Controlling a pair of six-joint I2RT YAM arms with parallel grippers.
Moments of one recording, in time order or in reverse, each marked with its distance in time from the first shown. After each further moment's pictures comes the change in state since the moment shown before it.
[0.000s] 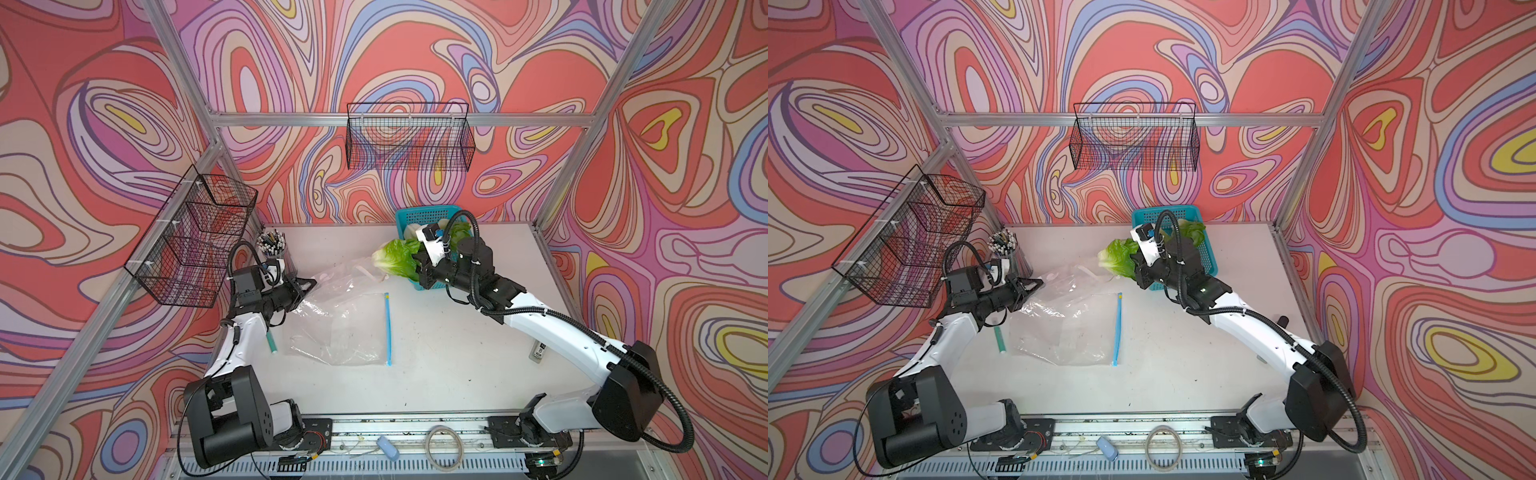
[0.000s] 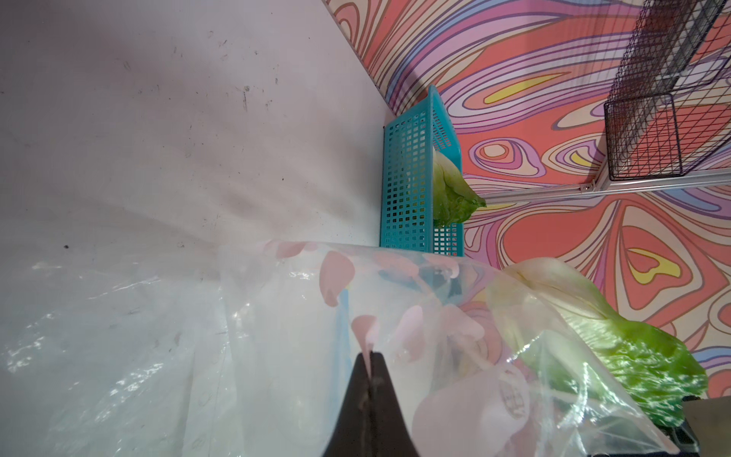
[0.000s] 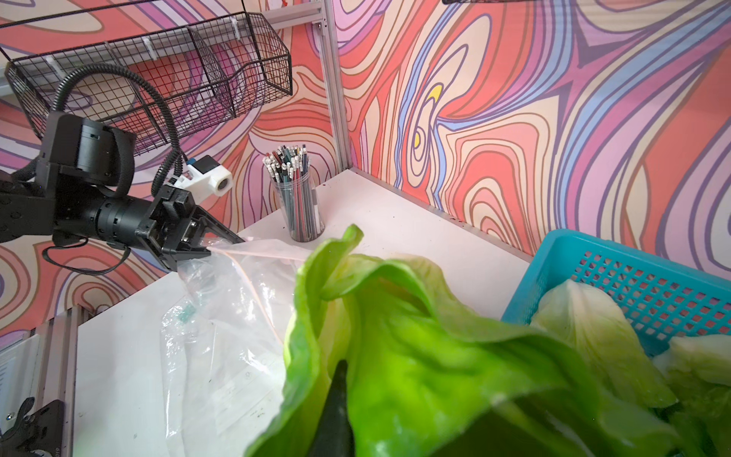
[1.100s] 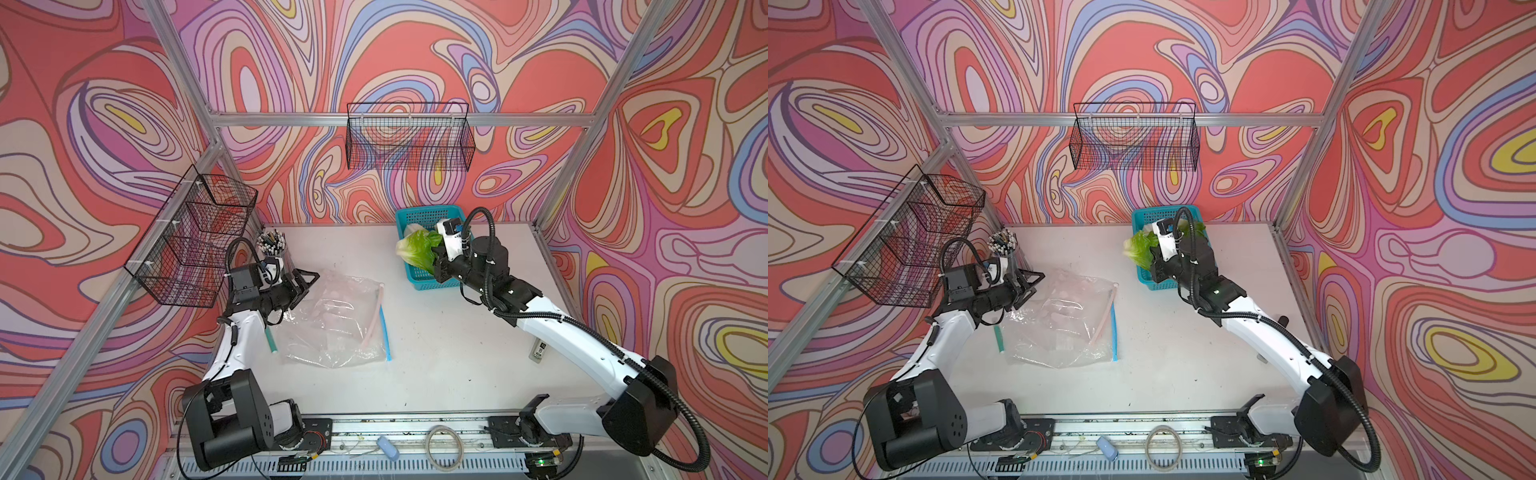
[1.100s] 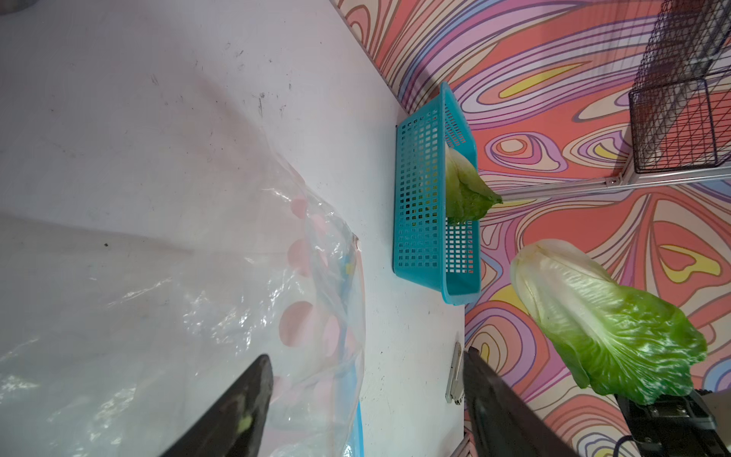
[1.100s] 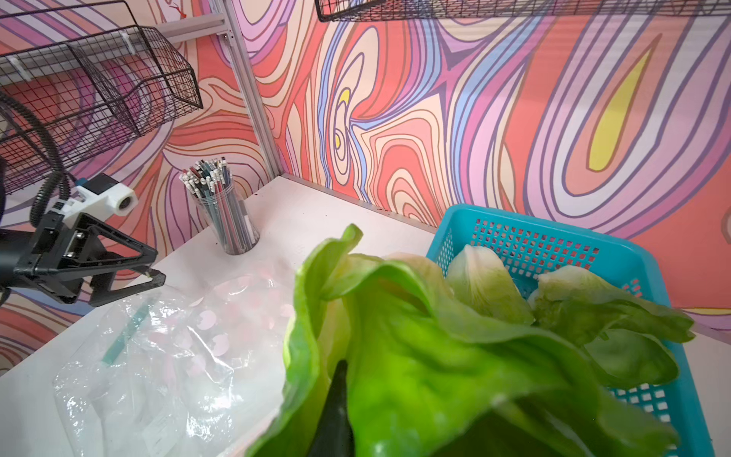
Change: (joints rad) left arm 0.005 -0.016 0.049 -0.117 -0.042 0.085; right arm -0.056 -0.080 -0.024 -0.072 0.185 0.041
